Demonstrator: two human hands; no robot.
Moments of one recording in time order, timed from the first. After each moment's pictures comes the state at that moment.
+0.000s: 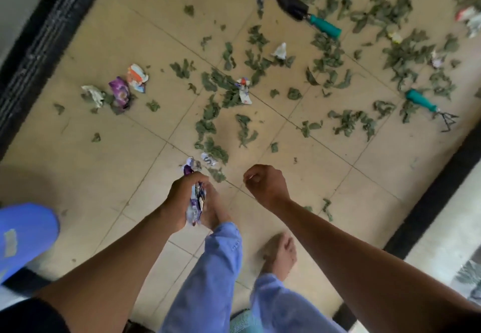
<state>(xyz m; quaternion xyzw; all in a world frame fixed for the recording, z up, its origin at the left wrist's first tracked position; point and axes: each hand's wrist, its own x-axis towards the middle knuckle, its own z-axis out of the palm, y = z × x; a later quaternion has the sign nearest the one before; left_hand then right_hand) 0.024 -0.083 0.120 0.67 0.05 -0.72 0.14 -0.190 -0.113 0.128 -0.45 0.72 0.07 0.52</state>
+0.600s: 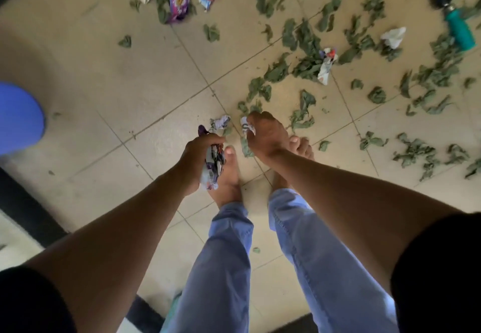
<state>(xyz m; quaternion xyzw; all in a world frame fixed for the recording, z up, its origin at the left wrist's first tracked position) 0.059 -0.045 0.029 0.69 0.19 -0.64 0.28 -0.074 -0.153 0.004 -0.77 0.51 0.18 0.35</state>
